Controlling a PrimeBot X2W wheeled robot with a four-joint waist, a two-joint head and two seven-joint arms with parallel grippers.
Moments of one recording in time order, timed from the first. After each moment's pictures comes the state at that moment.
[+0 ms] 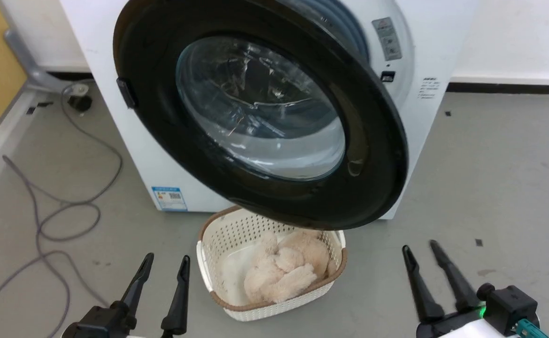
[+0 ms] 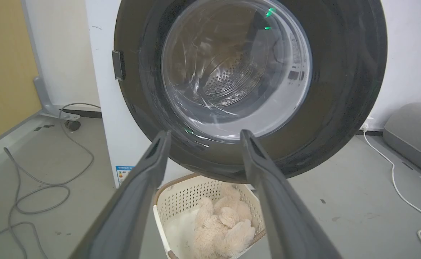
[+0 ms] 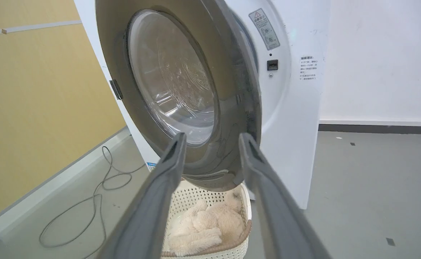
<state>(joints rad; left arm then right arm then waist) 0.11 0.13 -0.09 0.02 -0.26 -0.12 -0.26 0.04 -0.11 0.16 0.08 0.27 0.13 -0.26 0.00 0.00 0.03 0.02</state>
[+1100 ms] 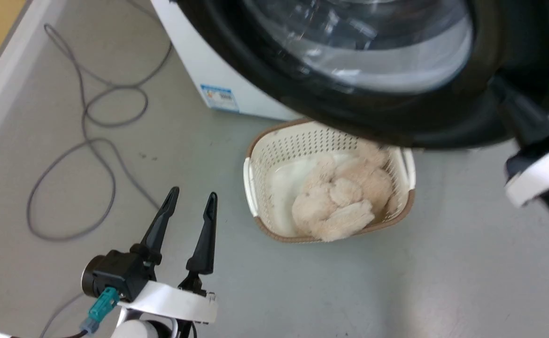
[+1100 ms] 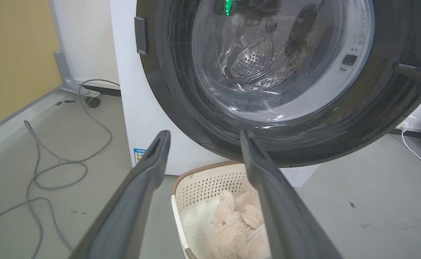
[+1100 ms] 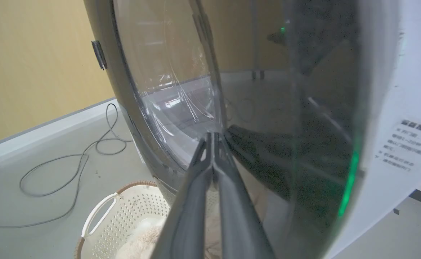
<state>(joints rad) -0.09 0.08 -0.15 0.00 -0.24 -0.13 -0.26 -0.63 -0.57 0.39 0.32 0.53 0.13 -0.16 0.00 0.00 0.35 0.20</state>
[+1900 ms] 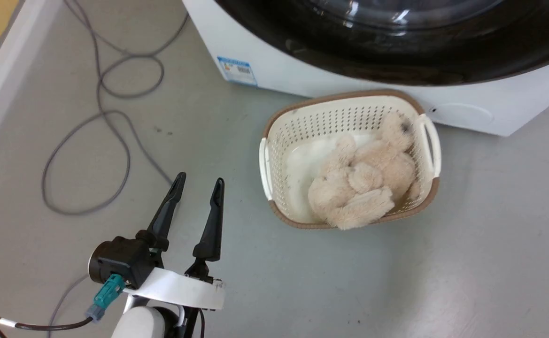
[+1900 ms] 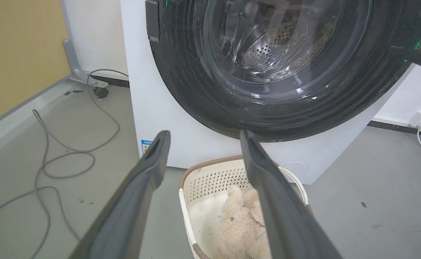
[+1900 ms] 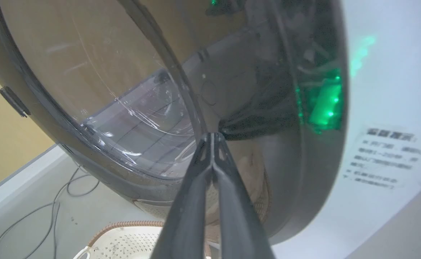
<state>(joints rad) -0.14 0.06 -0.16 0.02 -0.25 -0.13 -0.26 -0.94 -0.48 0.20 0.67 0.55 0.14 -0.07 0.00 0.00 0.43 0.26</state>
